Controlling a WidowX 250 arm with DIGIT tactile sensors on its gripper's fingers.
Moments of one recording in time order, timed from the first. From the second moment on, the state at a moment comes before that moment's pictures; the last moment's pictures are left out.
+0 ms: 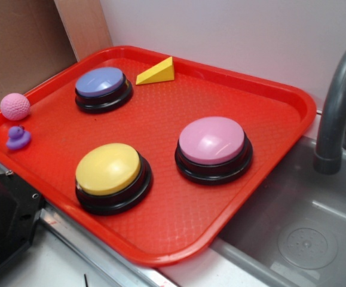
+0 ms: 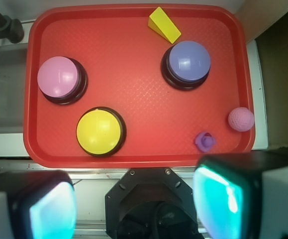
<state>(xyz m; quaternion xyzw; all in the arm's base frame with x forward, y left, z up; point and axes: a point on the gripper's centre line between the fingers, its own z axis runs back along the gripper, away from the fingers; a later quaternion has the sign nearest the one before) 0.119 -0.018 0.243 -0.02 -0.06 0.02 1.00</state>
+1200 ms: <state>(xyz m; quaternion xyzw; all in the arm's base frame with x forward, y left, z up) 0.112 0.092 0.153 0.02 -0.05 0.34 0.94</state>
